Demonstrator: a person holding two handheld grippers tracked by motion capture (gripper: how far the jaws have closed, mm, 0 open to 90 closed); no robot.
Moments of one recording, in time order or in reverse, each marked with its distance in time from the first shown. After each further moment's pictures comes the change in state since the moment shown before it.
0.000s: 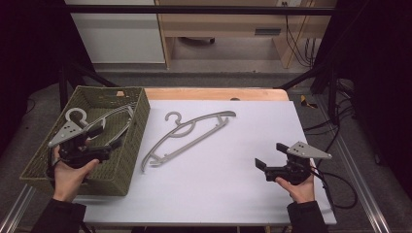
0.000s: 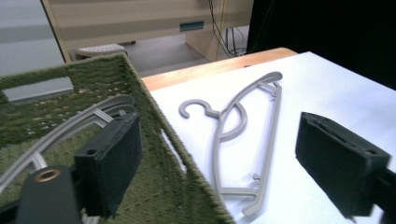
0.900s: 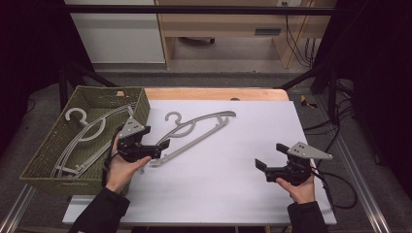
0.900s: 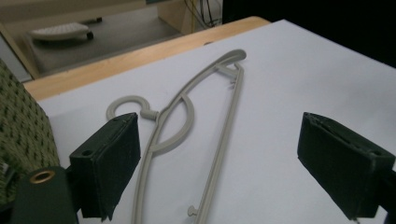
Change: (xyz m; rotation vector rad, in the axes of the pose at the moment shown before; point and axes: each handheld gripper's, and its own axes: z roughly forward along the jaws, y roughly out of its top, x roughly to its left) left arm -0.074 0.005 0.099 0.137 -0.068 0.070; right arm 0.001 0.000 -0.001 -0.008 0.010 0.000
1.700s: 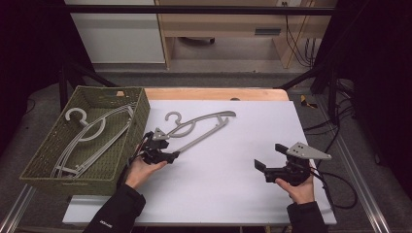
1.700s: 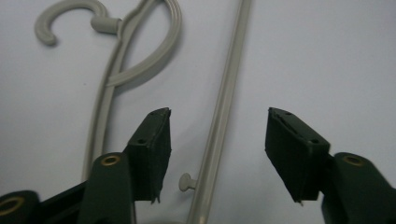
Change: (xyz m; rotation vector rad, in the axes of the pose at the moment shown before) left arm 0.001 -0.044 0.079 0.311 -0.043 0.063; right arm 0.001 -0.001 0.001 0.007 0.009 0.001
